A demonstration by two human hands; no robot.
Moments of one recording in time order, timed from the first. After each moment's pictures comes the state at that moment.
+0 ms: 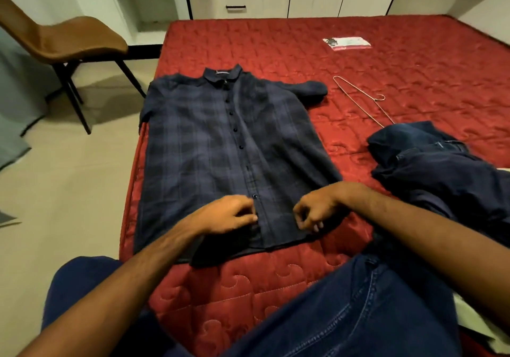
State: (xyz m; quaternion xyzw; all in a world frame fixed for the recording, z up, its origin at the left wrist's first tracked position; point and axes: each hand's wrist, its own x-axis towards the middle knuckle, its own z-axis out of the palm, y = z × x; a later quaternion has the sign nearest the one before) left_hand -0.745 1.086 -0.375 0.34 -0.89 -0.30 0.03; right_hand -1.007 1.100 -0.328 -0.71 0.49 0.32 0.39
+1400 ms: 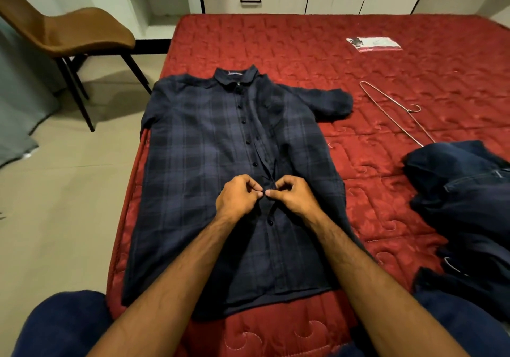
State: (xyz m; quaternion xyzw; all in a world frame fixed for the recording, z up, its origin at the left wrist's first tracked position) left_hand -0.781 0.989 -0.404 0.67 -0.62 -0.36 0.20; right_hand -0.943 0.995 -0.425 -0.51 0.63 -0.38 0.43
